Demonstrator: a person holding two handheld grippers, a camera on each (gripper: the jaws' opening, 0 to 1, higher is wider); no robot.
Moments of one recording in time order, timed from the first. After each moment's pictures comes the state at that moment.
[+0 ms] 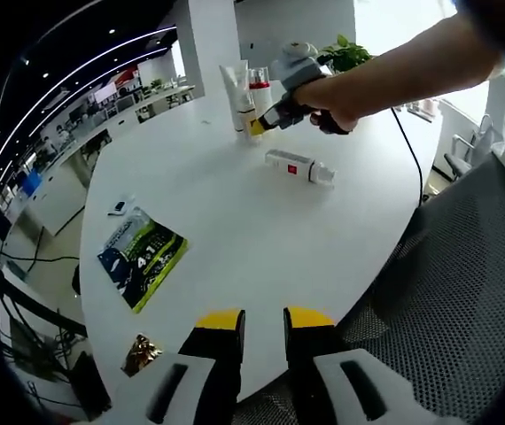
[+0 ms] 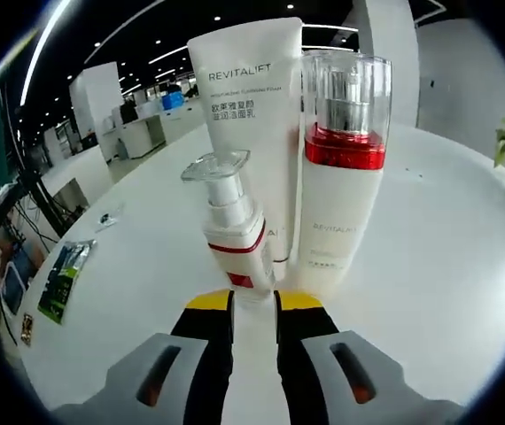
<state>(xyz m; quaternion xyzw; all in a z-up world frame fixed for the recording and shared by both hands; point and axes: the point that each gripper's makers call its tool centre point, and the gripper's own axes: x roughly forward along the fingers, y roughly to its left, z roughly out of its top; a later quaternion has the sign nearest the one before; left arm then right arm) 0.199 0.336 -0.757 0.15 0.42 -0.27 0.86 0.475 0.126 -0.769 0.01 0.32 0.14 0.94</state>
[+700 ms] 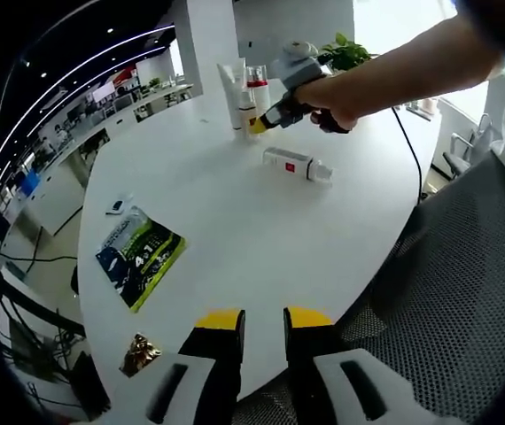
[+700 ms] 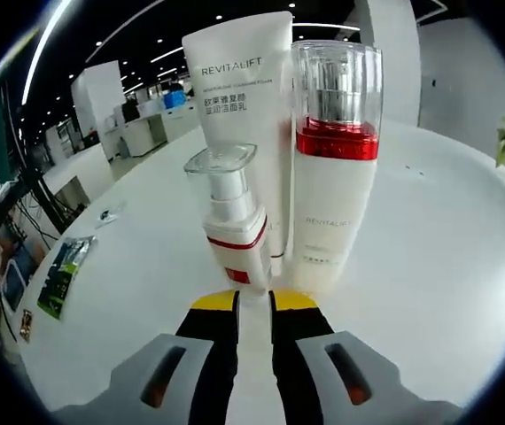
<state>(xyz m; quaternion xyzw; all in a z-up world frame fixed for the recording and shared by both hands) 0.198 0.336 -0.758 0.16 0.42 -0.27 0.85 0.473 0.123 -0.770 0.01 0.32 0.14 0.94</state>
